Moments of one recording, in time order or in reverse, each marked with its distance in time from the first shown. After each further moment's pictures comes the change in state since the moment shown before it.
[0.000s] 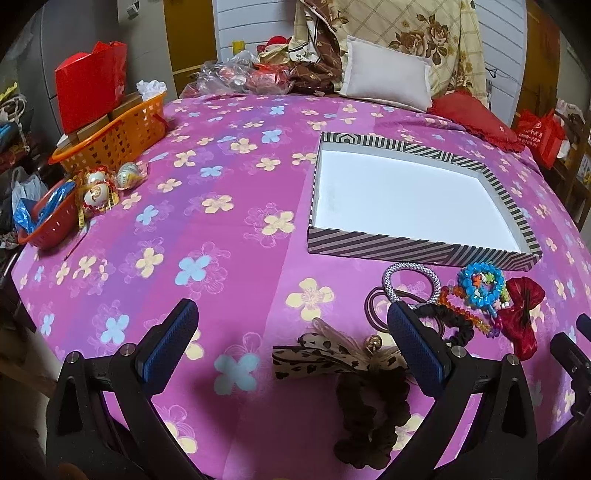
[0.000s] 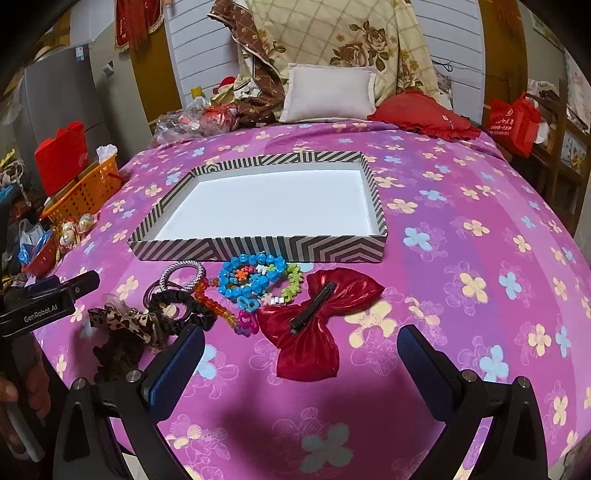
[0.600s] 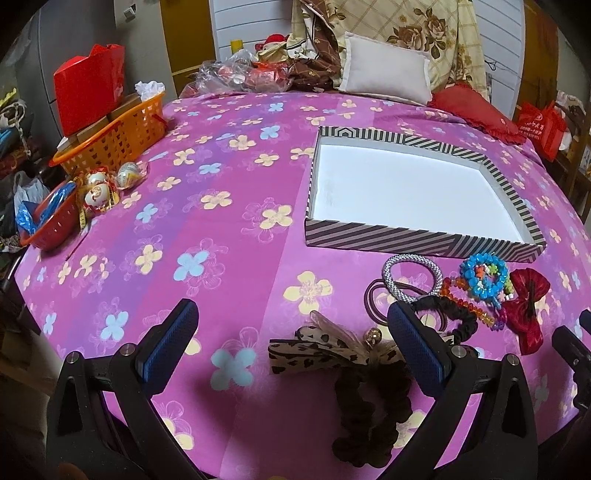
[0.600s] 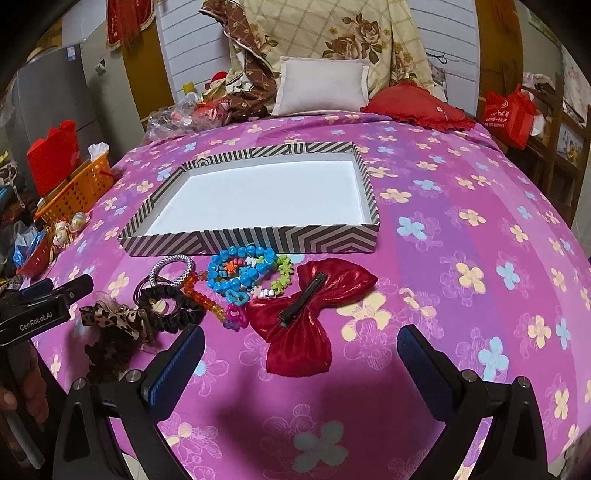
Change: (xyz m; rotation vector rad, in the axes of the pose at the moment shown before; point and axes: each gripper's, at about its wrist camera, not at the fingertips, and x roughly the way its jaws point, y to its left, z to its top) left arm 0.003 -0.007 -0.005 0.018 0.007 0.020; right arm 0.007 -0.006 -0.004 0.022 0.026 -0.017
